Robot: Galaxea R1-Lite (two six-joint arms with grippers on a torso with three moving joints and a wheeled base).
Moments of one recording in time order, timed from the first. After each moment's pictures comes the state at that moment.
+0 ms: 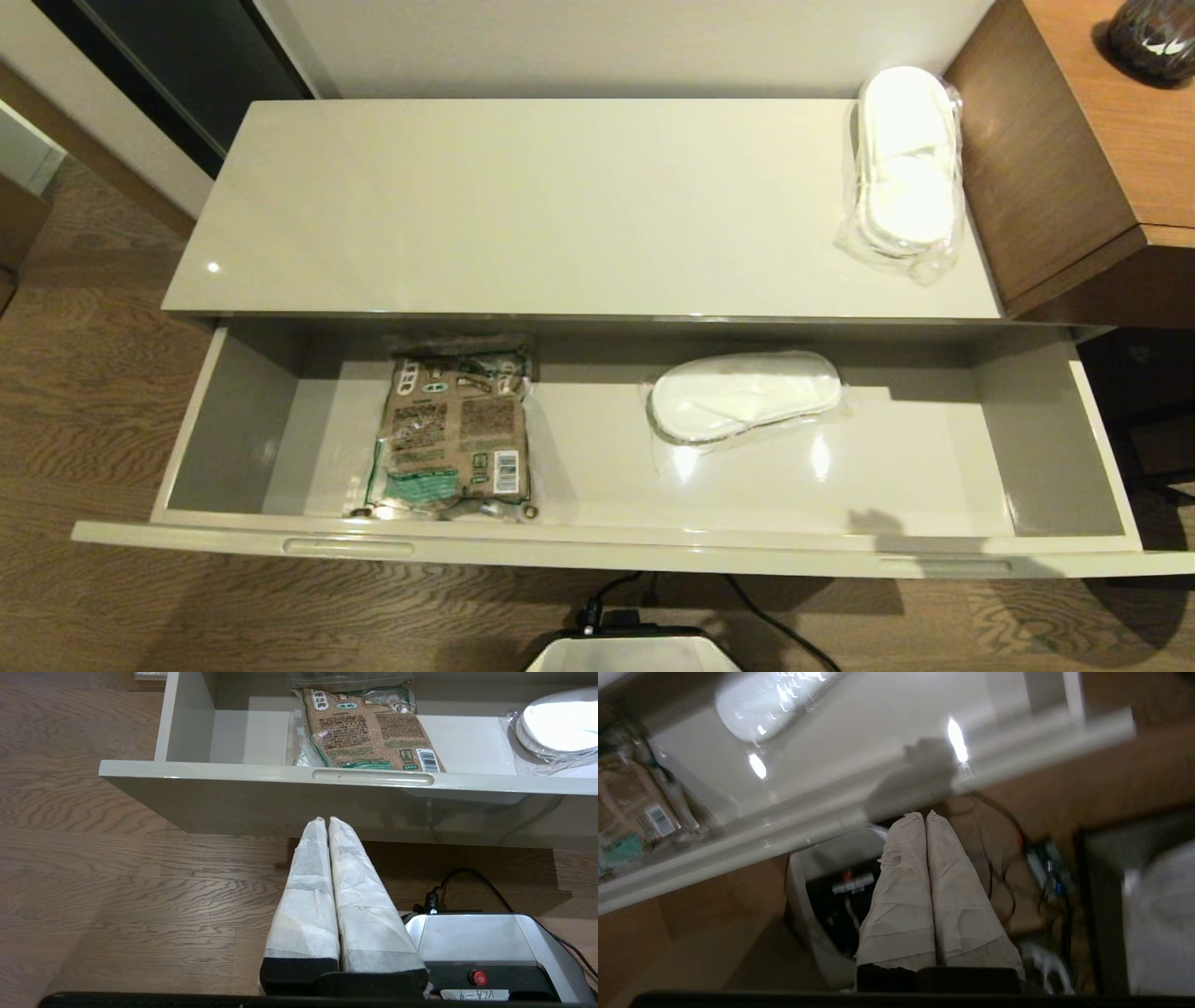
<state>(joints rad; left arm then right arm) 0.00 0.00 0.00 0.00 -0.01 0.01 0.06 0.98 -1.24 0.89 -0.10 0.44</state>
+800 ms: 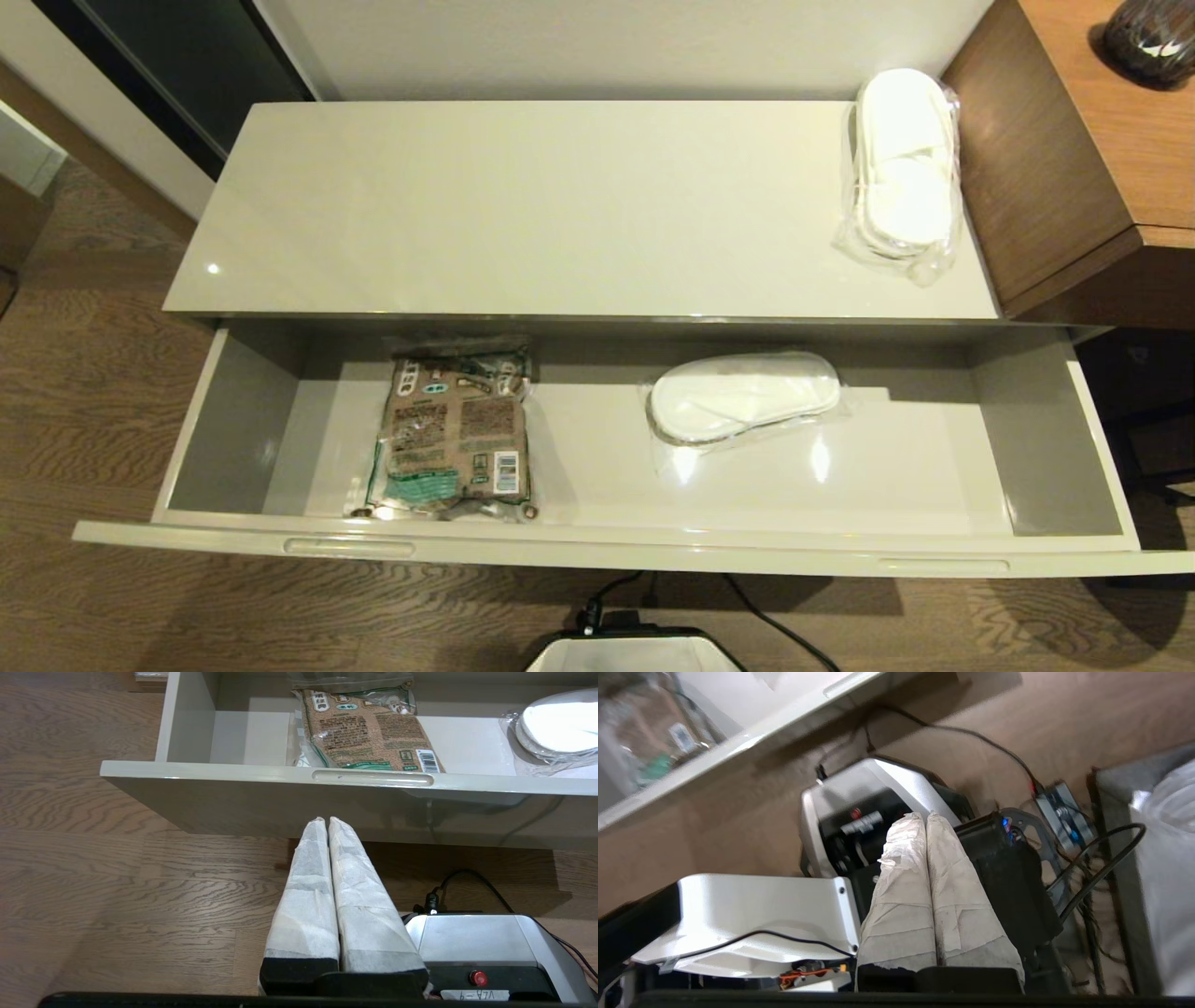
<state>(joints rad) 0.00 0.00 0.00 0.00 -0.01 0.01 0.00 0.51 -1.43 1.52 0.00 0.48</state>
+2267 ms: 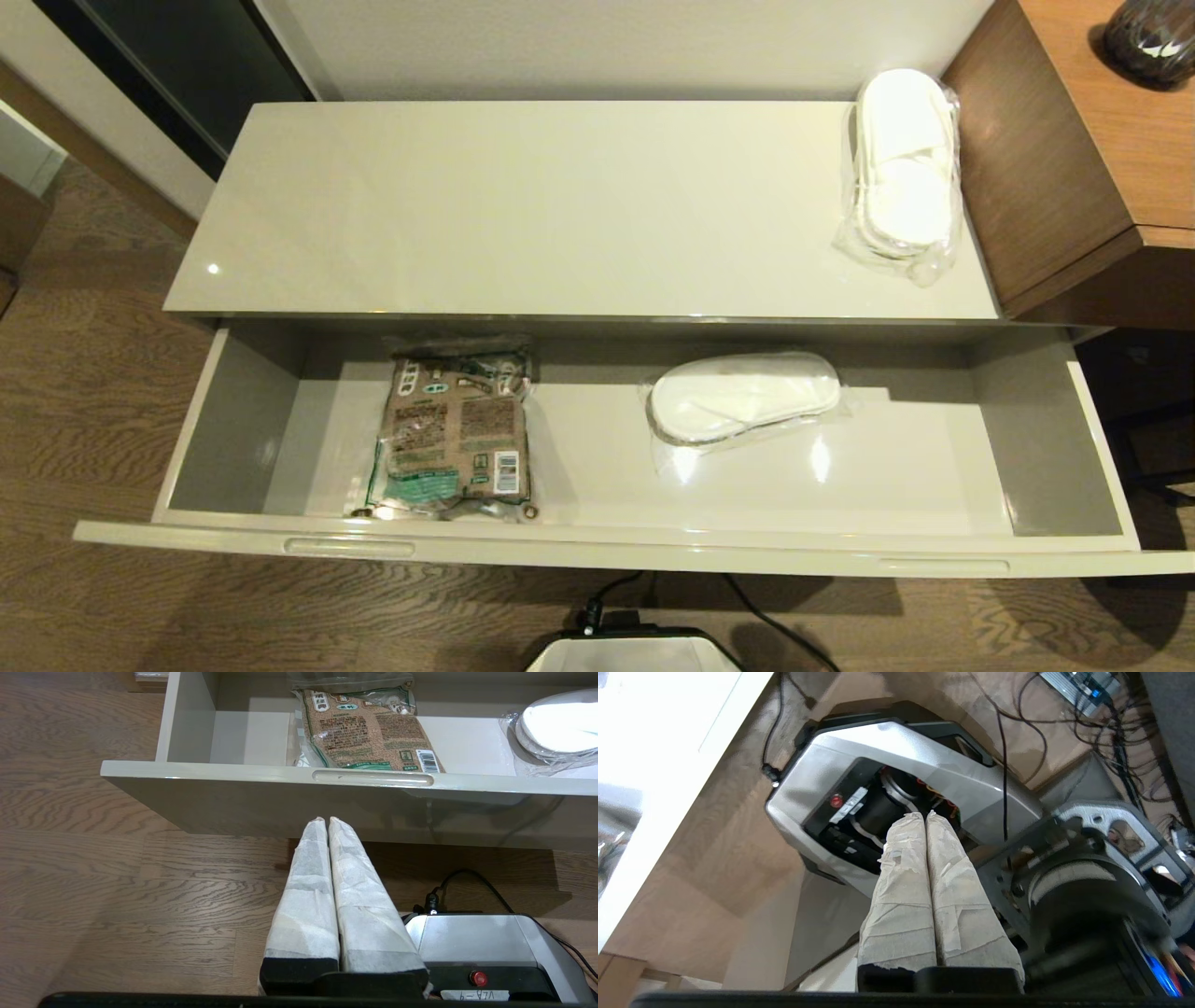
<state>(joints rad) 0.00 0.00 0.00 0.00 -0.01 0.01 -0.02 0.95 -0.67 0.76 0.00 0.82</state>
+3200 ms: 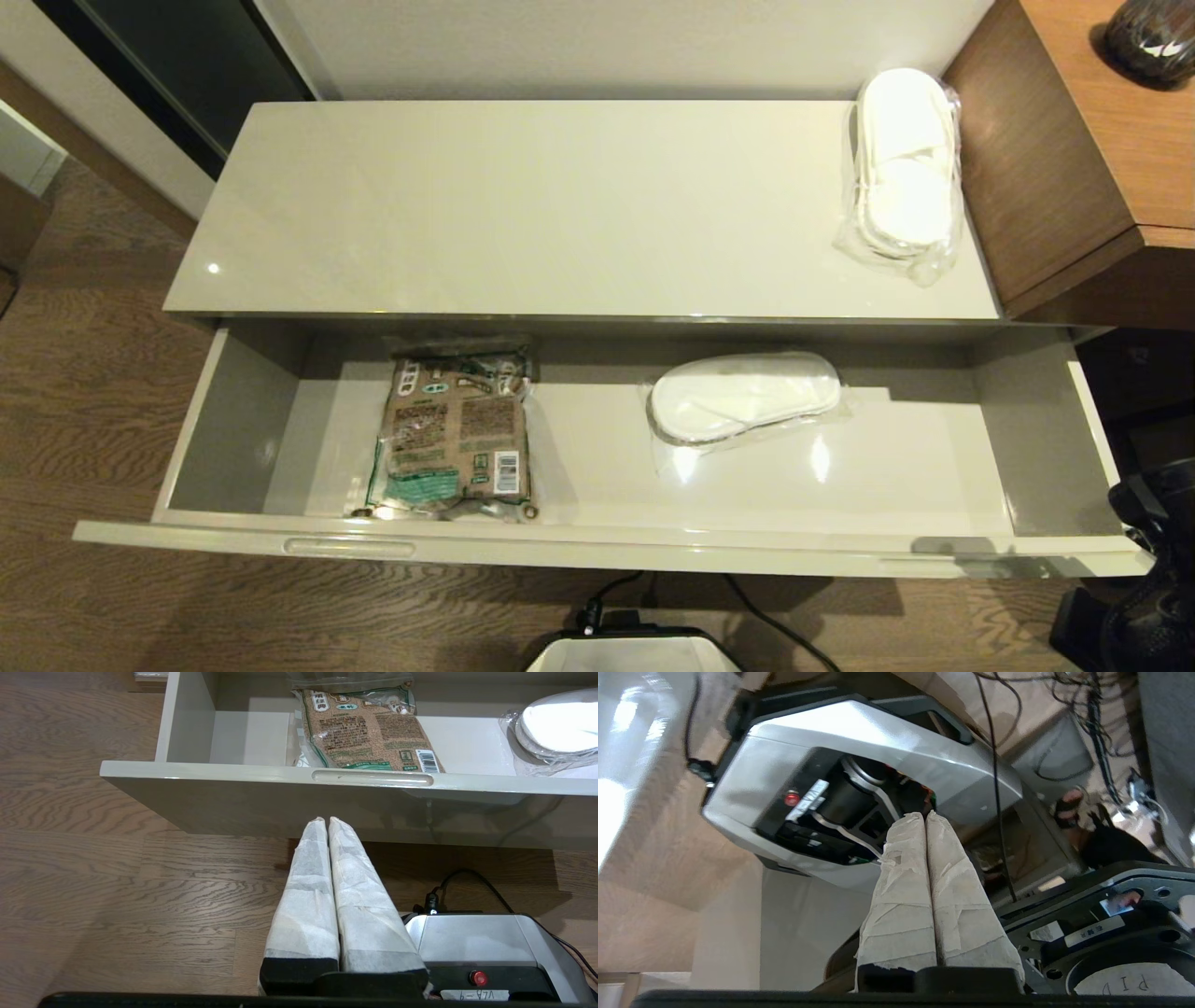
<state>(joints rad) 0.00 0.00 0.00 0.00 -0.01 0.01 0.00 1.48 -0.48 0.27 0.01 0.81</state>
